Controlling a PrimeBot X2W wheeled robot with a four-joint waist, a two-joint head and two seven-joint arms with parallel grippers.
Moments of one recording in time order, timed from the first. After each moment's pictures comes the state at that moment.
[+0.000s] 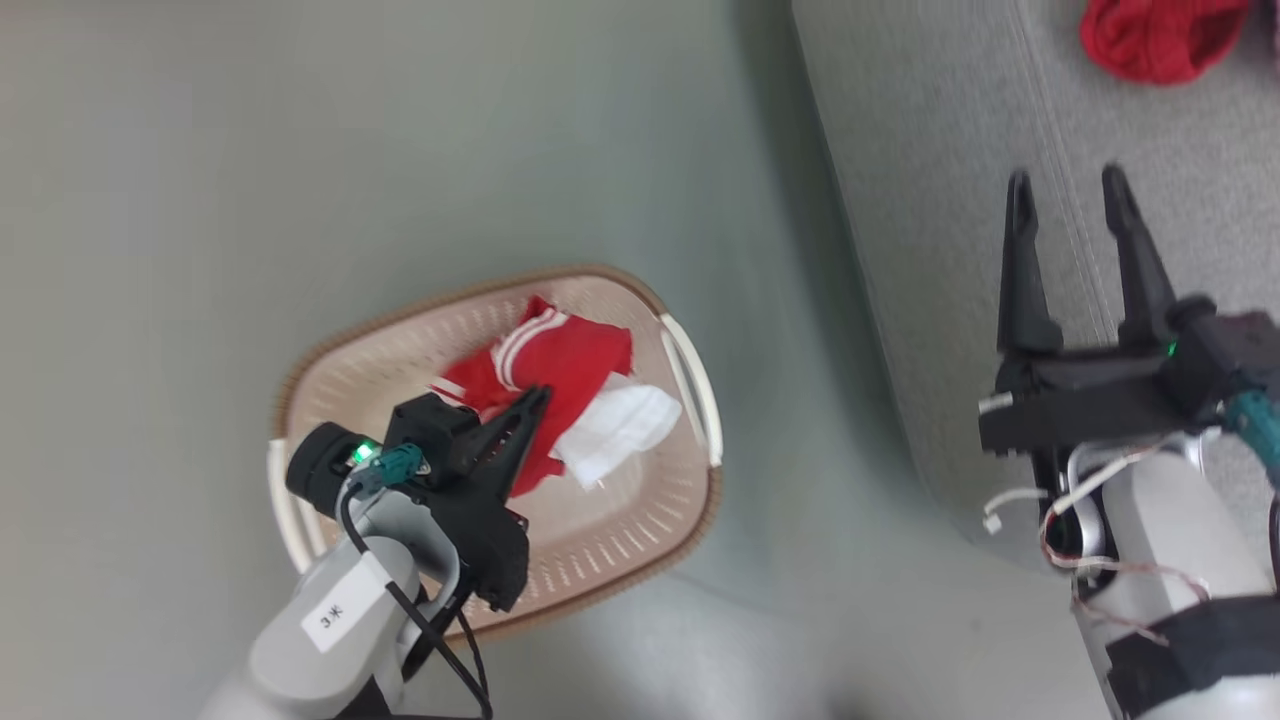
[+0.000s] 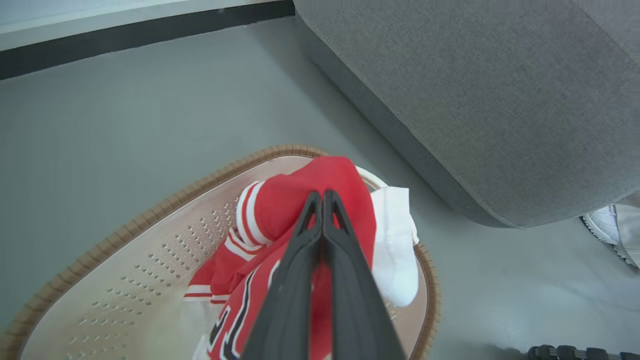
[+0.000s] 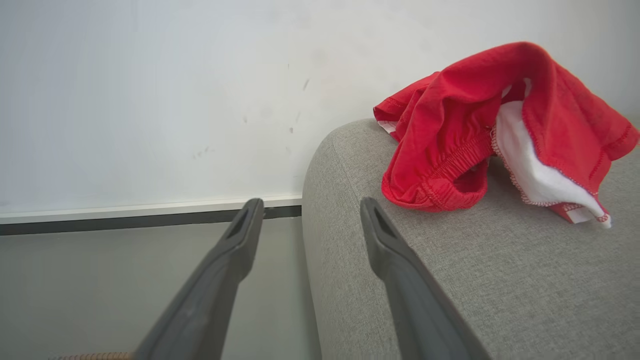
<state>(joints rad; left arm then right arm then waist) -0.65 0.20 -0.72 0.69 -0.54 -0.13 -0.21 -0.52 -0.16 0.20 0.20 0.25 -0.08 -0.26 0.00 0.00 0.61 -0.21</state>
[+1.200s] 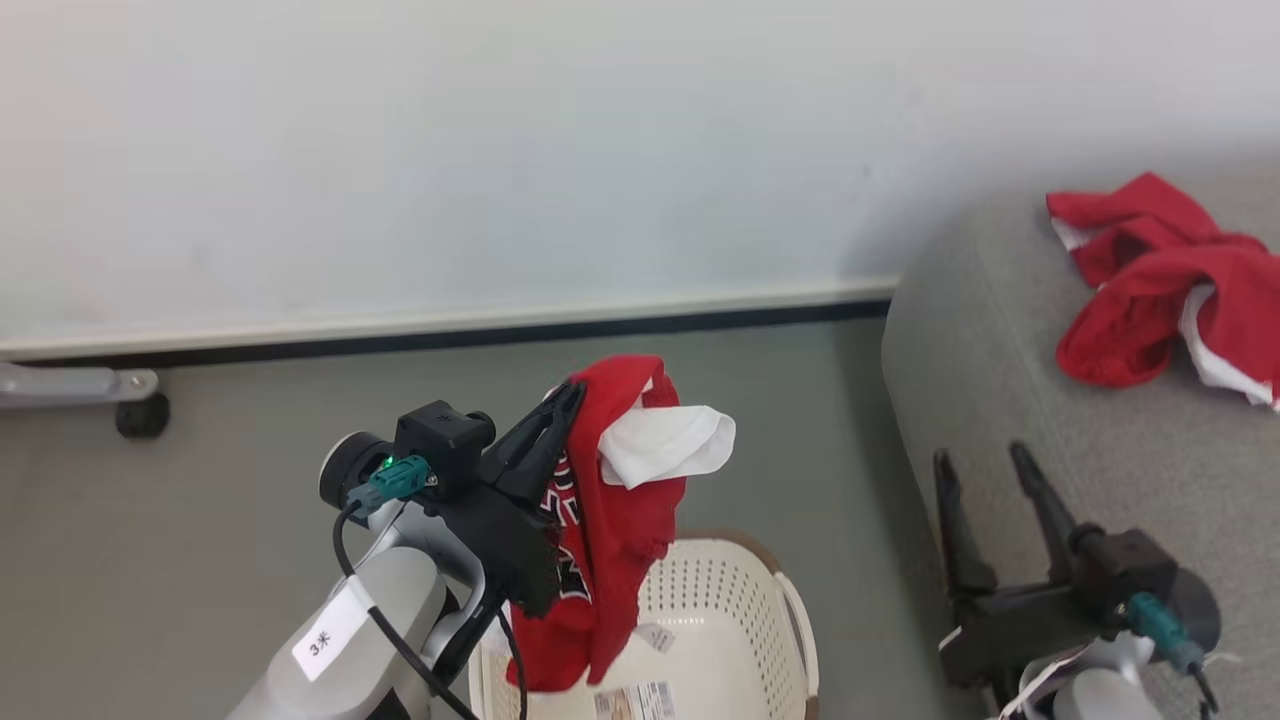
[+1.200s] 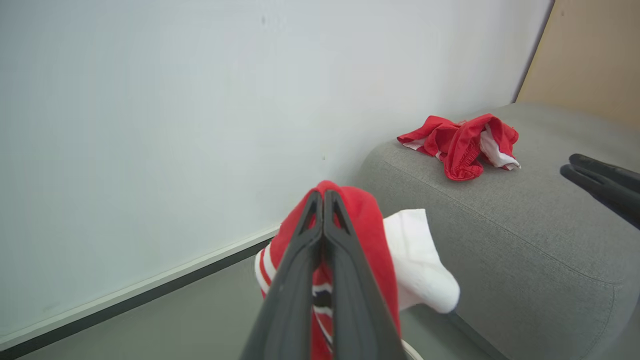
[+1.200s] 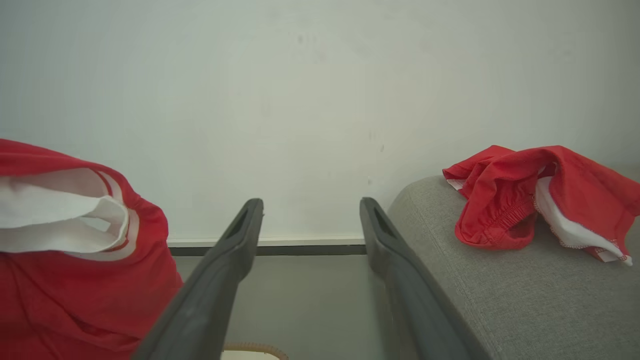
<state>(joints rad) -0.61 0.17 -0.71 0.61 -0.62 -0.13 -0.25 -0.21 -0.14 0.23 0.29 0.25 -0.05 -0.26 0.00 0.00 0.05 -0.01</state>
